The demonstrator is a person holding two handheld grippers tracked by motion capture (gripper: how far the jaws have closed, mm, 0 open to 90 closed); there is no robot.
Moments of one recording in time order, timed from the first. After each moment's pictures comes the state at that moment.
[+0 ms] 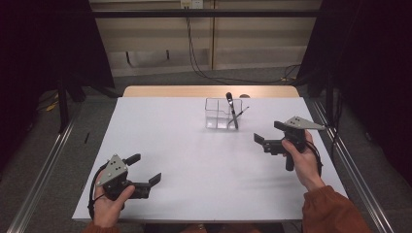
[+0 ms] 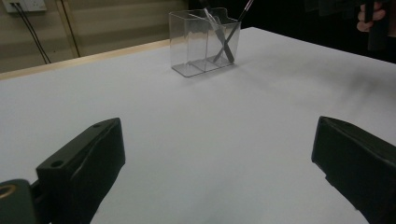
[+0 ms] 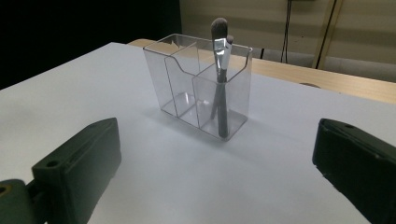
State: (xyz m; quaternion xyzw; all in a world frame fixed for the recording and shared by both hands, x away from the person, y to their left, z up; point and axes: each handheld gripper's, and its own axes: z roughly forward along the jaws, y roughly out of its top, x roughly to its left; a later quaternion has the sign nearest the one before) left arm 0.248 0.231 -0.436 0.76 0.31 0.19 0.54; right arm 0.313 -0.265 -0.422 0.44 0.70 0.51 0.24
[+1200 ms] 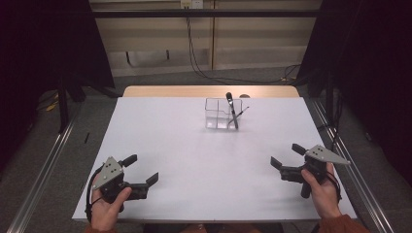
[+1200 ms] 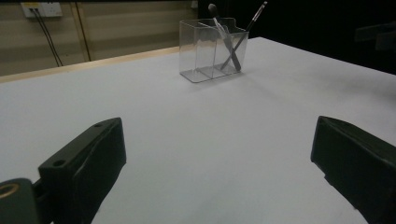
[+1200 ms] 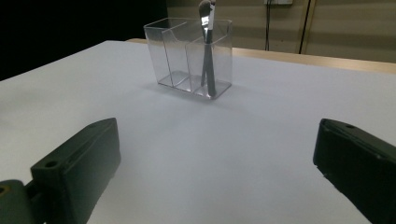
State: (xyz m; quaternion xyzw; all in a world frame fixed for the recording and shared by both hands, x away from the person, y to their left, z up) left arm 0.243 0.235 -0.437 0.73 0.34 0.20 0.55; right arm 0.235 -0.296 -0.448 0.46 0.67 0.52 0.26
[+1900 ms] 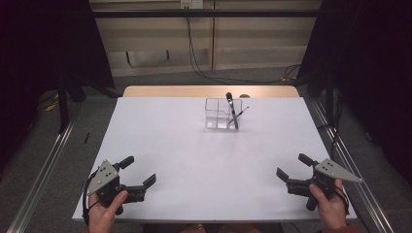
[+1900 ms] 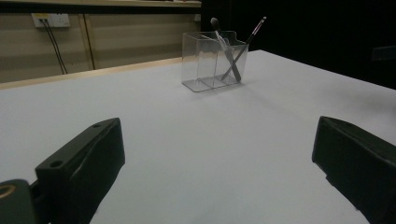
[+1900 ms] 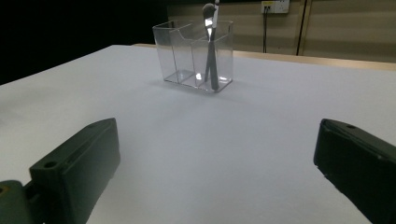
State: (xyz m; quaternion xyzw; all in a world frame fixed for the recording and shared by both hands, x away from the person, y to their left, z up) left arm 0.232 0.242 -0.436 0.71 0.34 0.22 0.57; right arm 0.200 -0.303 -0.452 0.46 0.65 0.54 0.27
